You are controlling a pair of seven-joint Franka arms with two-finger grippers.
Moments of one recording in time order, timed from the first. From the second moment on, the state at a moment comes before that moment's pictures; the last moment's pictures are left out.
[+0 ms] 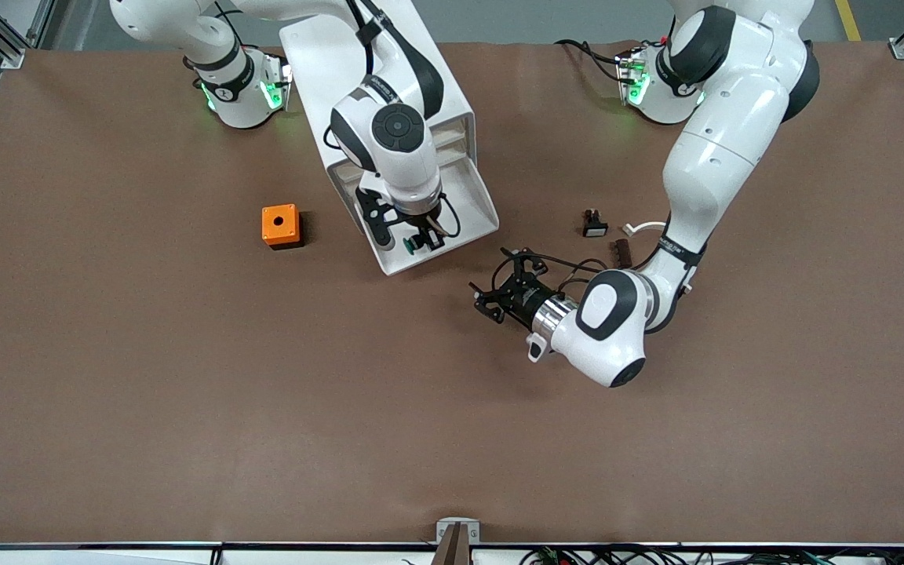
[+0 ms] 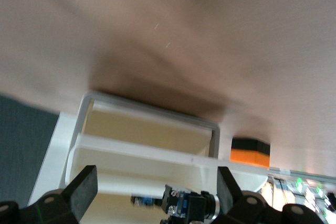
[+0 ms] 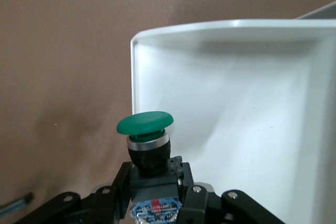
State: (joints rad) left arm -0.22 0.99 -0.33 -1.22 -0.66 1.67 -1.09; right arm 0.94 0.42 -0.14 -1.84 0.13 2.28 1.89
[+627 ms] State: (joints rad) left arm -0.29 0.90 -0.33 -1.22 -0.28 1.90 -1.04; right arm 0.95 0.45 -0.14 -1.84 0.12 2.30 1.90
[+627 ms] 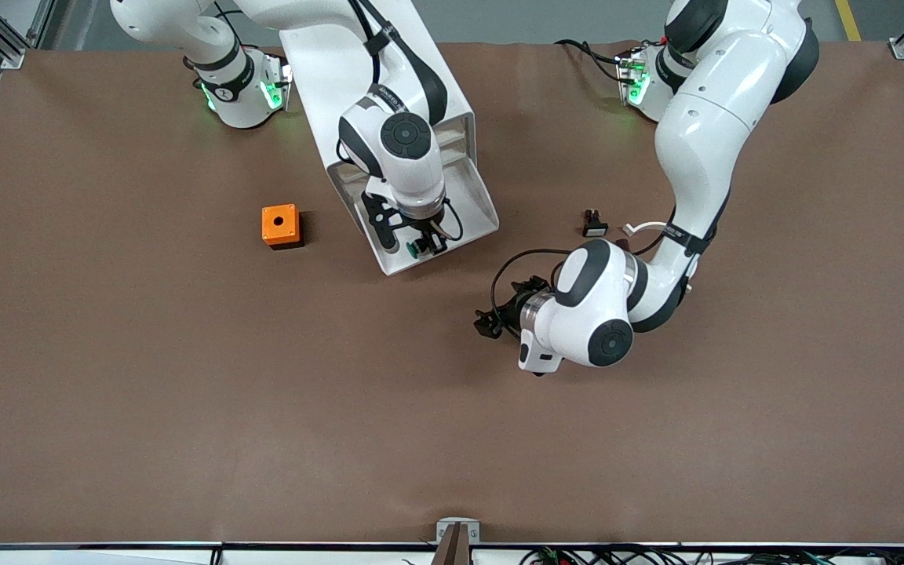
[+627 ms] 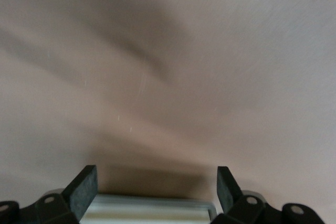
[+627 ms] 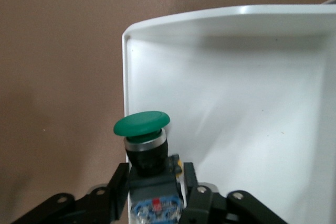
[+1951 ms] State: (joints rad) left arm -0.44 0.84 -0.33 -1.24 0.07 1.95 -1.14; right arm 0.56 0.20 -0.25 -1.70 0.14 1.89 0.75
